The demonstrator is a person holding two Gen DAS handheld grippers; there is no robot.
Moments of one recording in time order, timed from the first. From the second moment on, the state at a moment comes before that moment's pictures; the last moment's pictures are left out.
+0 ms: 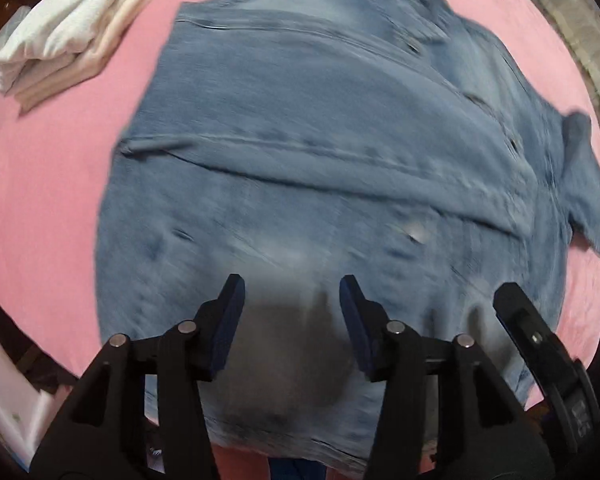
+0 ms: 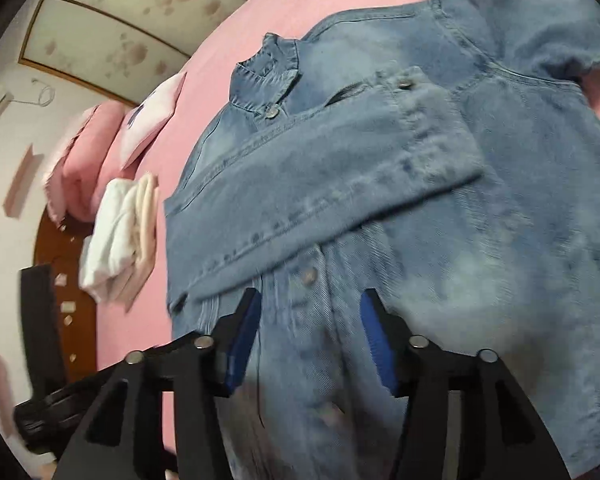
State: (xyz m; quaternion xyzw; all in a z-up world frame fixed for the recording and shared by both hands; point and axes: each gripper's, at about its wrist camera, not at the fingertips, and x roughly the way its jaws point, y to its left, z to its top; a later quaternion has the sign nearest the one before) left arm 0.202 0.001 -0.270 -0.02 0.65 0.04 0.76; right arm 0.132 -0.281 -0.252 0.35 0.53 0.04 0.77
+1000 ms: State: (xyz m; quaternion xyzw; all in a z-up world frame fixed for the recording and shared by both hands) left arm 0.173 -0.340 -0.265 0.08 0.69 -0.06 0.72; right arm 0.070 -0.767 -0.296 0.56 0.36 -0.26 0.70
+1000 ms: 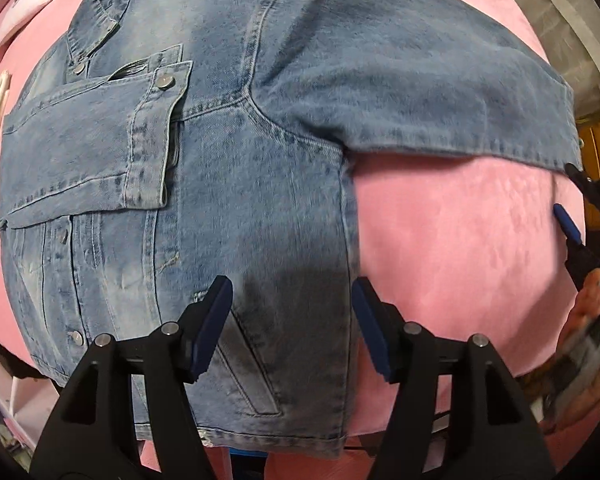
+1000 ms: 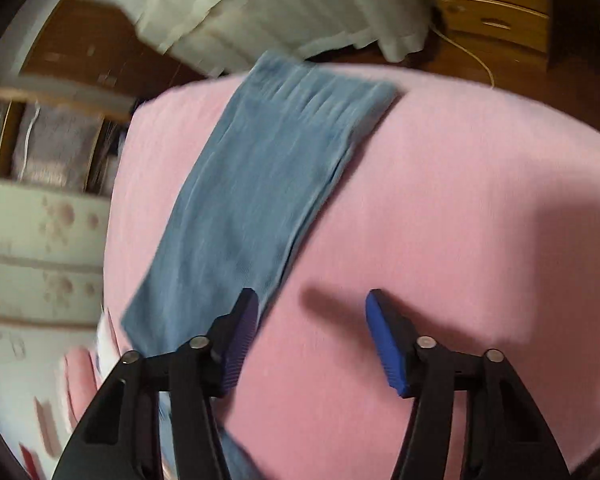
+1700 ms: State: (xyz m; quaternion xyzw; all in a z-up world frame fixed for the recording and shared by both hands) left arm 0.199 -0.284 -0.246 -0.02 0.67 0.02 0.74; right arm 0.149 -0.781 -0.194 0.34 0.32 -0.45 0.76
